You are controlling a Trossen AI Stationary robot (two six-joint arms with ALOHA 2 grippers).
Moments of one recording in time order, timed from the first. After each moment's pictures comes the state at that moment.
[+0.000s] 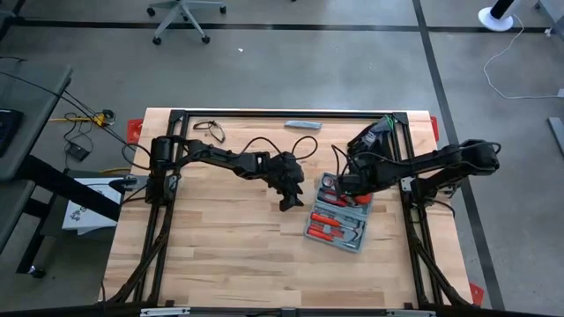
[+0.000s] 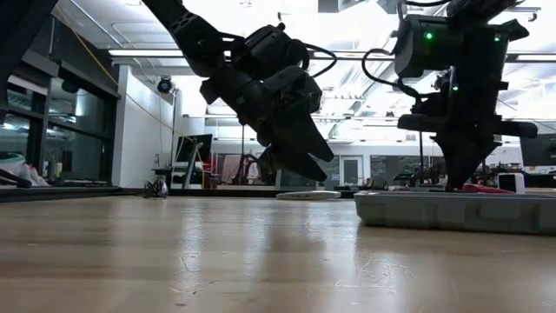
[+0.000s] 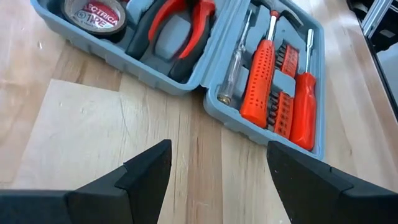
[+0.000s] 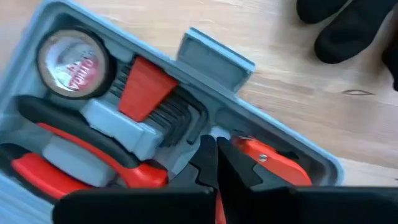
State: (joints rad) left arm 0.12 1.97 1.18 0.03 0.37 -0.21; right arm 0.04 1.40 0.74 -0.83 0.26 1.38
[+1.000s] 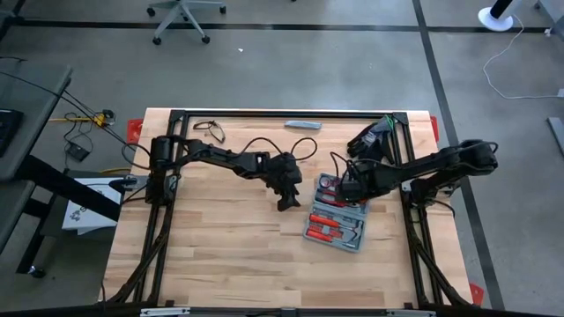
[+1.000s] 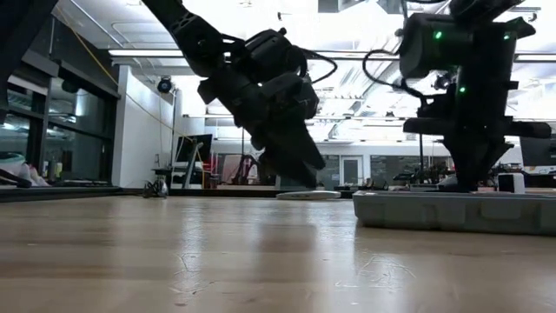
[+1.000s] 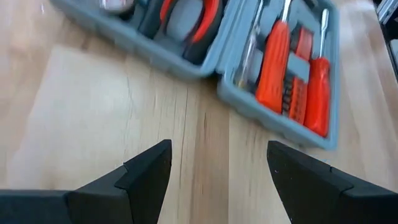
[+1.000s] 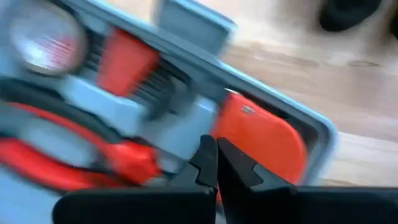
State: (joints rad) left arm 0.13 1.97 1.18 -0.05 0.37 -0.21; right arm 0.11 1.41 0.73 -0.84 0.25 1.48
